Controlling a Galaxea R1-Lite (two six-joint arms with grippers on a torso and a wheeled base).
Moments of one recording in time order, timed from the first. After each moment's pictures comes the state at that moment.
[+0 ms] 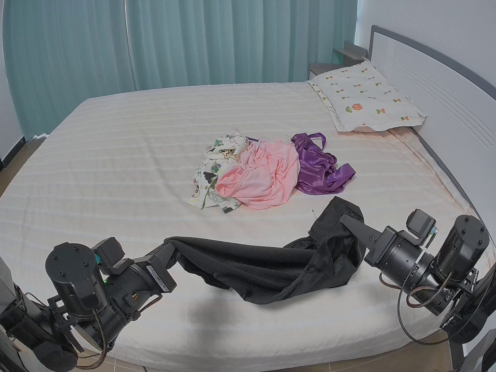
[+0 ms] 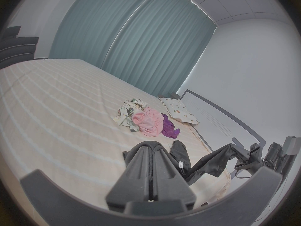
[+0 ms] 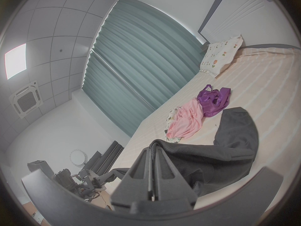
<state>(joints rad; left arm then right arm) -0.68 1.69 -0.17 -1.35 0.36 -0.59 0.66 1.74 -0.22 -1.55 -0.10 0.72</state>
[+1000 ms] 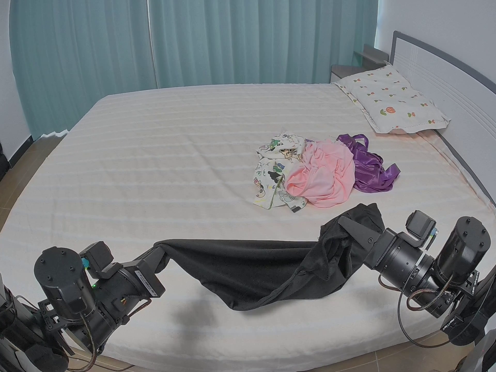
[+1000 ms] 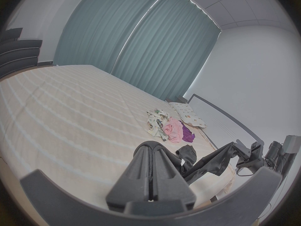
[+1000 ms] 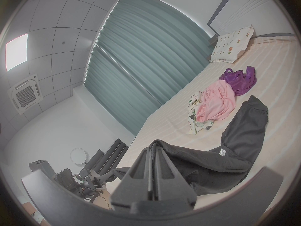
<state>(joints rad) -0.67 1.64 -0.12 -1.34 0.36 -0.58 0.68 1.73 -0.22 -1.55 -0.10 0.72</state>
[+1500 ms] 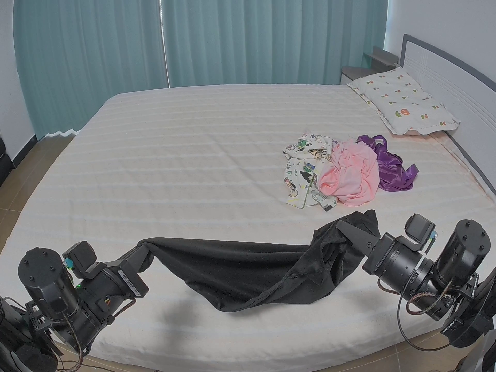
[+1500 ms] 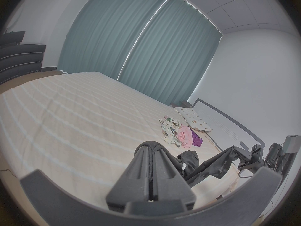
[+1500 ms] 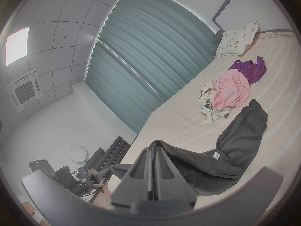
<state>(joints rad) -0.63 1.56 -0.07 -1.34 0.36 -0.55 0.70 1.73 -0.20 -1.55 -0.10 0.71</state>
